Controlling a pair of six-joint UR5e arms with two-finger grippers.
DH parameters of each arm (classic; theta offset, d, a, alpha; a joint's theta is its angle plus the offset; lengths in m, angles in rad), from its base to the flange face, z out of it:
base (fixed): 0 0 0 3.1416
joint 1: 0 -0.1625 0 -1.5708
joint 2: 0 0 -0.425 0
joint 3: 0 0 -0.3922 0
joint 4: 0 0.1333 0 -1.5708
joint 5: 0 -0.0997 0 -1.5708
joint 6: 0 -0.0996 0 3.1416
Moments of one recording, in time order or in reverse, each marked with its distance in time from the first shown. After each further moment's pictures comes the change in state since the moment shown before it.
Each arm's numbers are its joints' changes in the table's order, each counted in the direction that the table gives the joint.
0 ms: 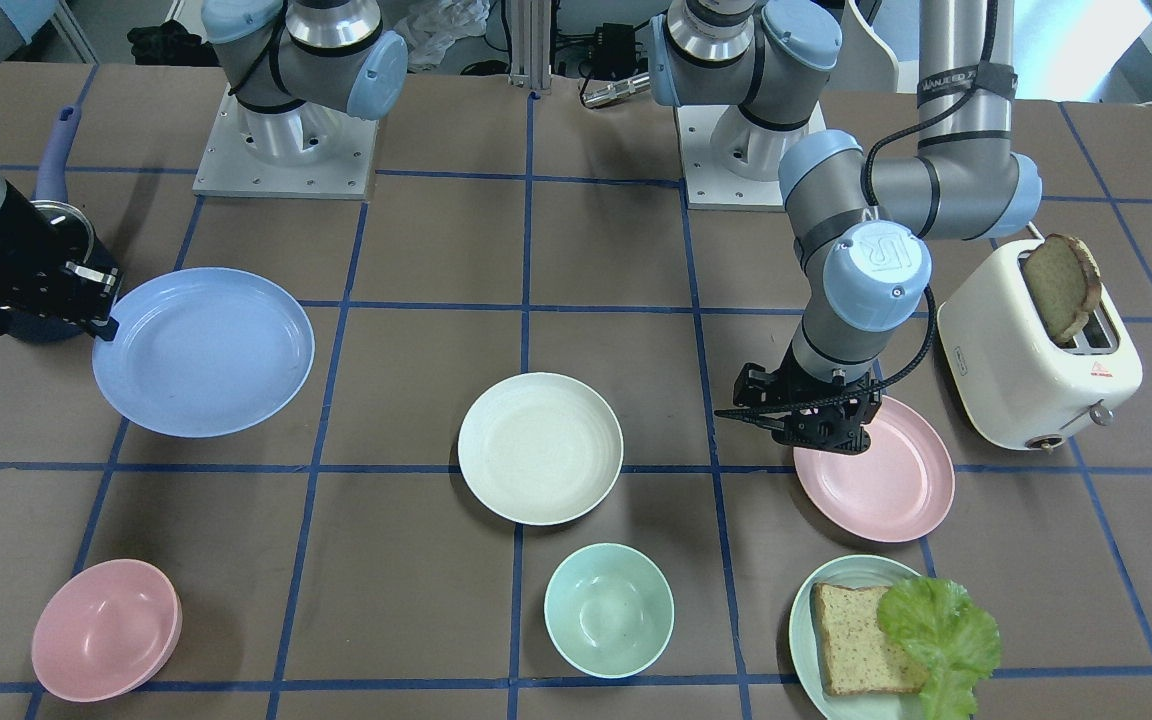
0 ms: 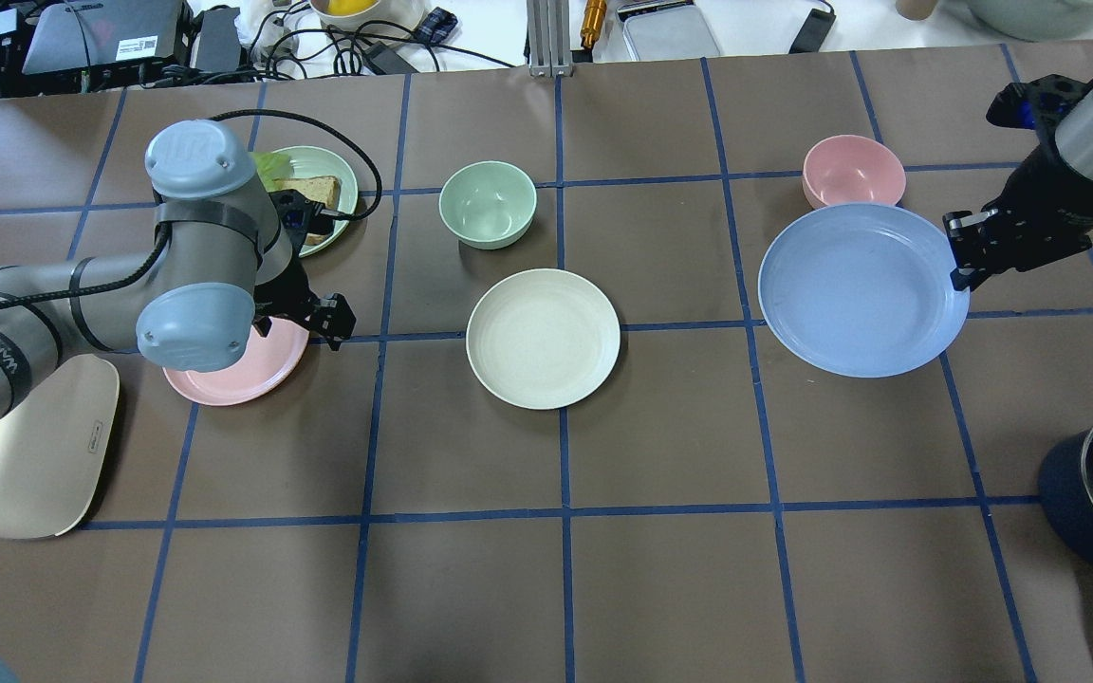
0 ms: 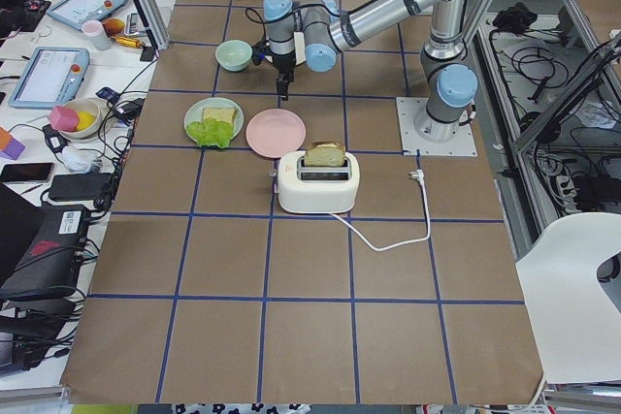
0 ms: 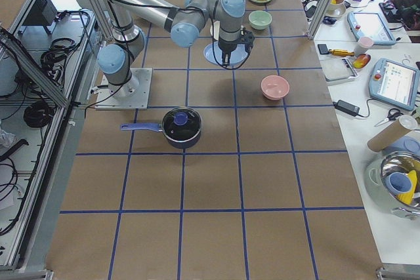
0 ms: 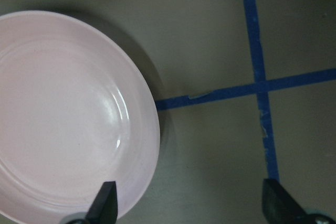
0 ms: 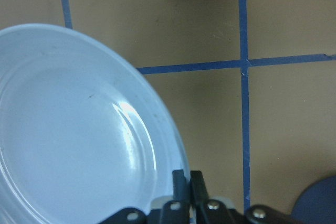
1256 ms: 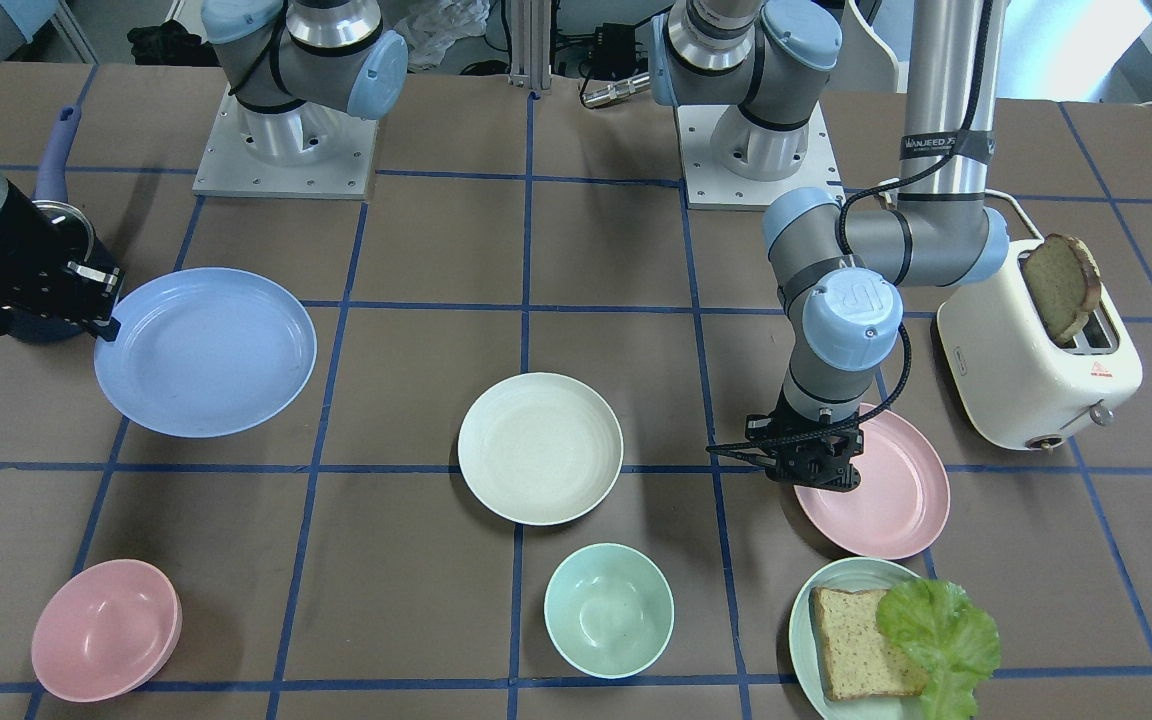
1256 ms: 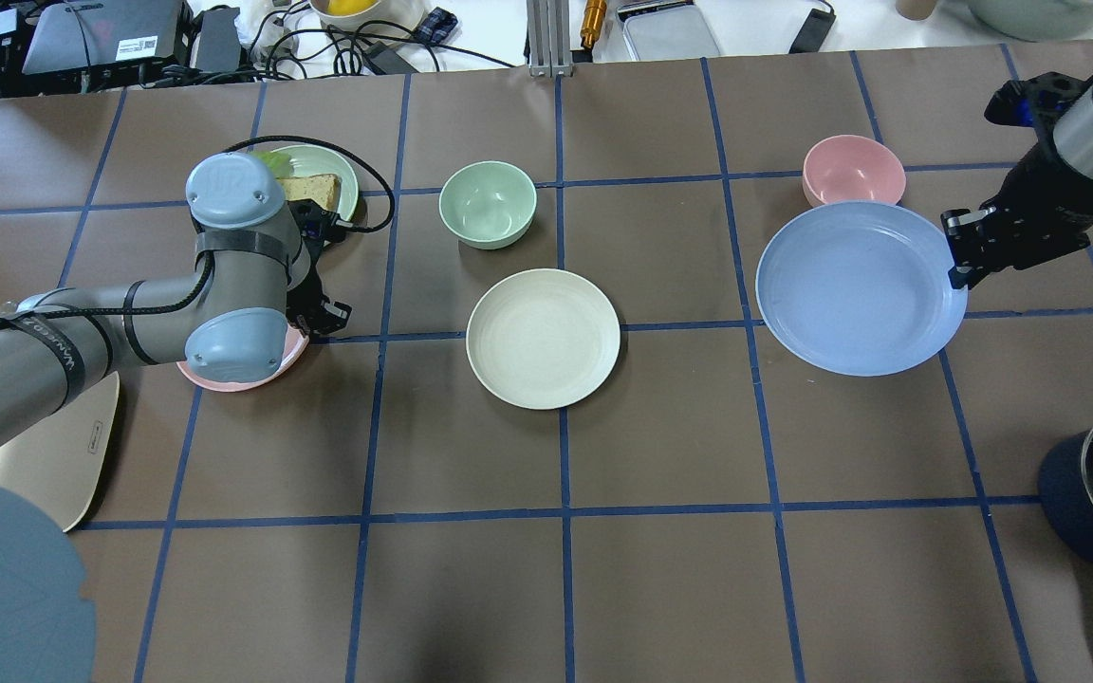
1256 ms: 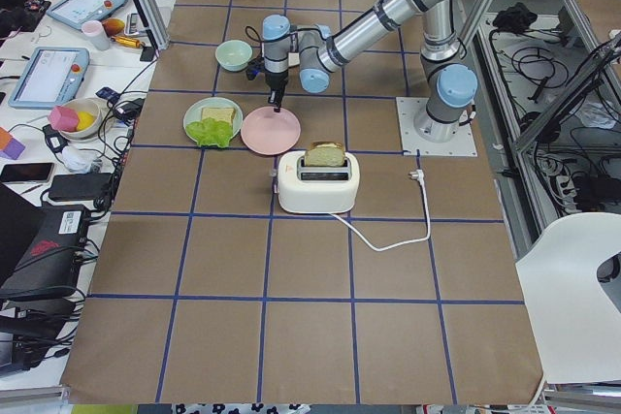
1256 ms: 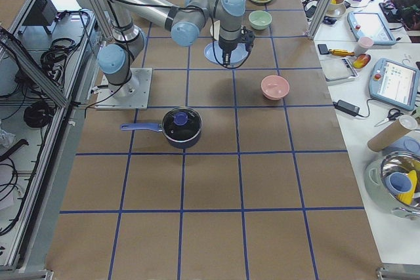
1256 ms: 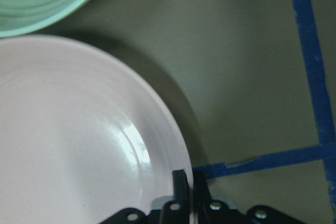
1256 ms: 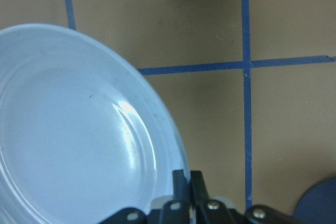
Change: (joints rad) left arm 0.009 -0.091 -0.002 0.167 -0.024 -0.001; right arm -0.005 -0.001 -0.002 0.002 -0.003 -0.002
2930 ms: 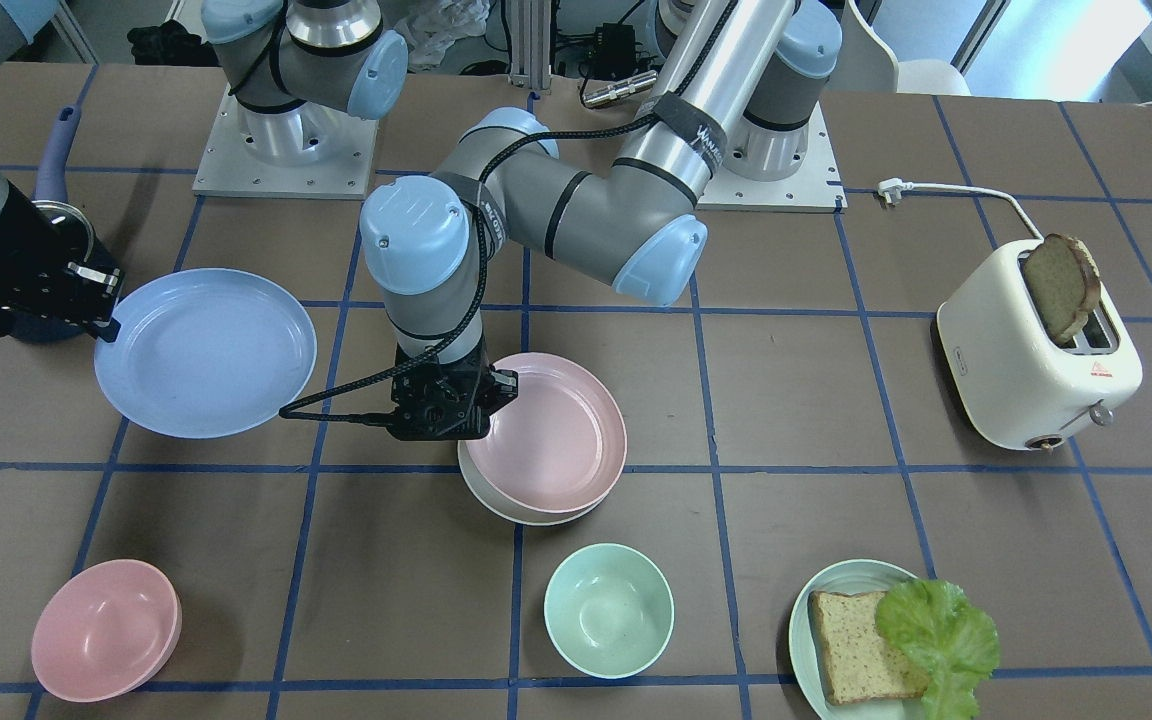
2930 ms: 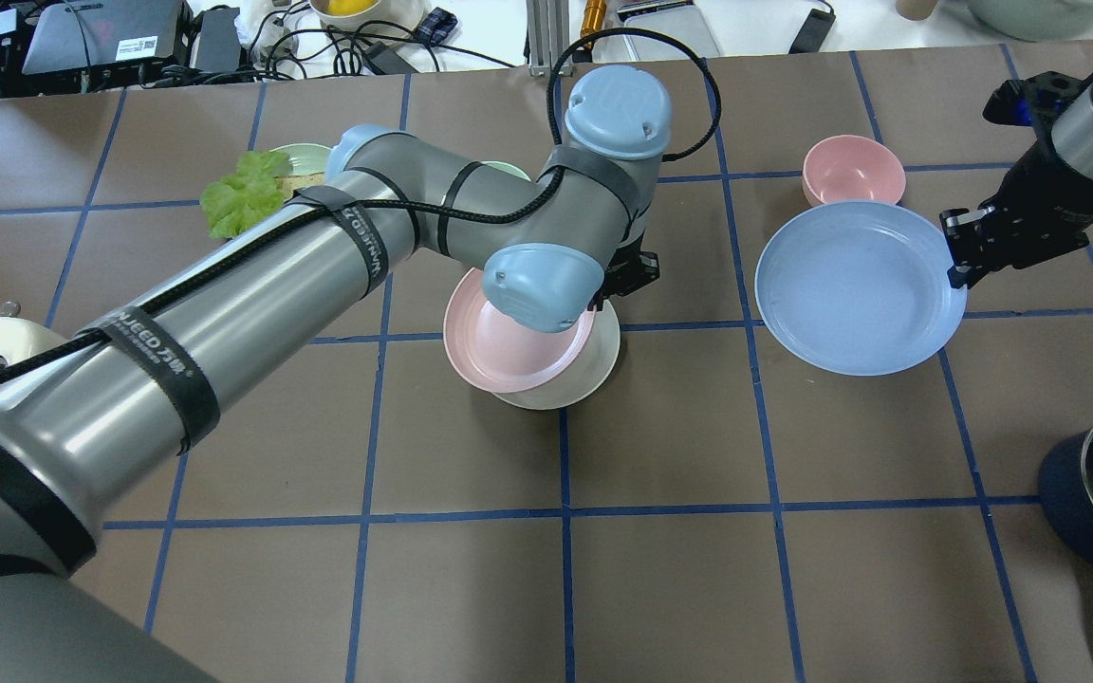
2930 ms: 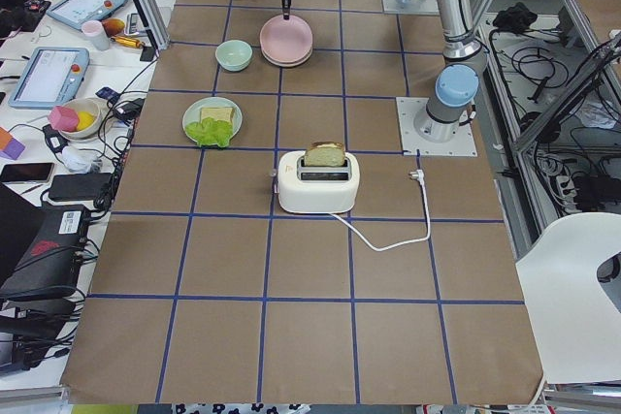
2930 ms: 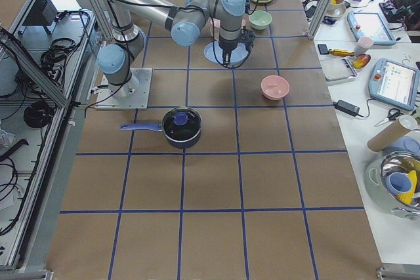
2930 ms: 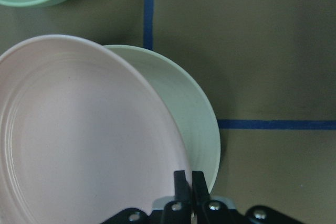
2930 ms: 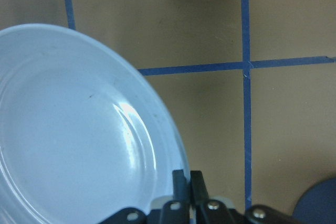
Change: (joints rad) left arm 0.593 -0.189 0.520 -0.389 0.095 0.838; right arm -0.001 0.001 -0.001 -0.001 0.003 0.000
